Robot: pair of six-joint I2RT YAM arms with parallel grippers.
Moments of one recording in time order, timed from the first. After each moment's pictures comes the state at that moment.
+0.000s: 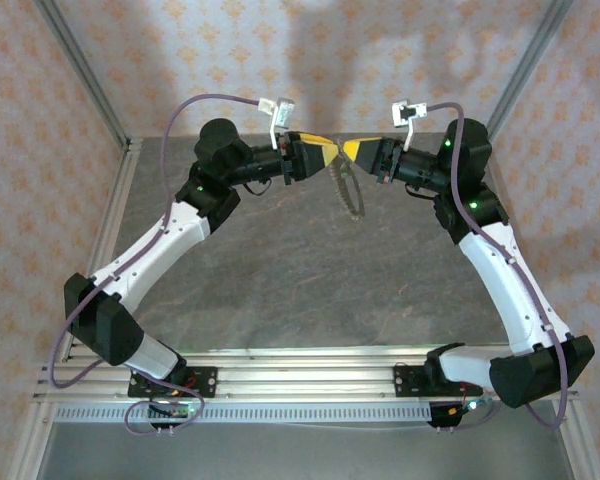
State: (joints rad) left arm -0.49 1.52 1.44 0.26 0.79 -0.67; right arm 0.29 1.23 1.37 -0.14 -0.87 0.59
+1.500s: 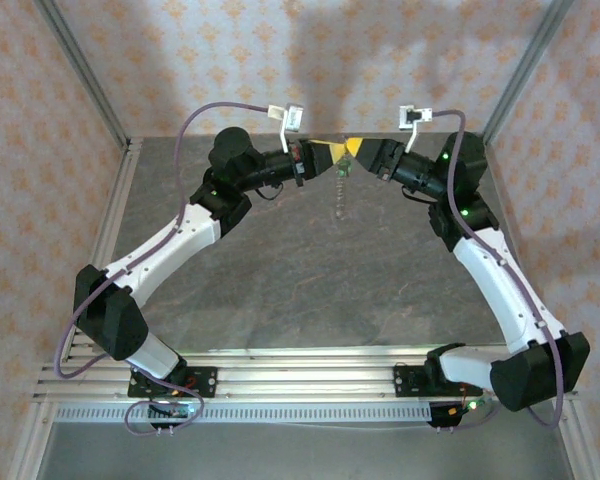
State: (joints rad) left arm -0.54 1.55 1.40 0.34 0.70 -0.73; right arm 0.26 1.20 1.23 0.06 -0.77 0.75
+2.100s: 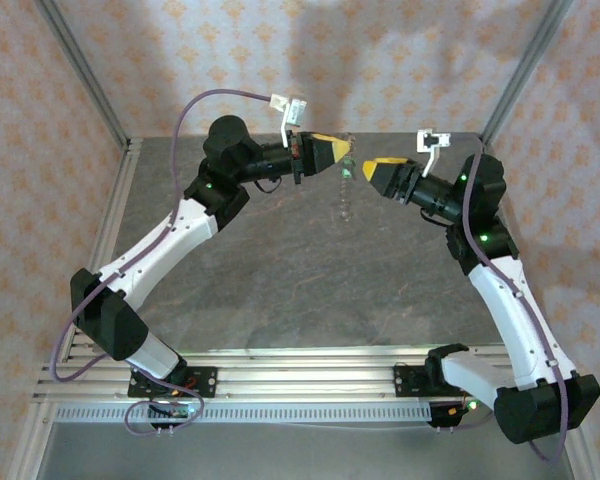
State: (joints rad) left arm -0.54 1.55 1.51 0.26 0.80 -0.67; right arm 0.20 1.04 1.11 -0.09 -0.78 0.60
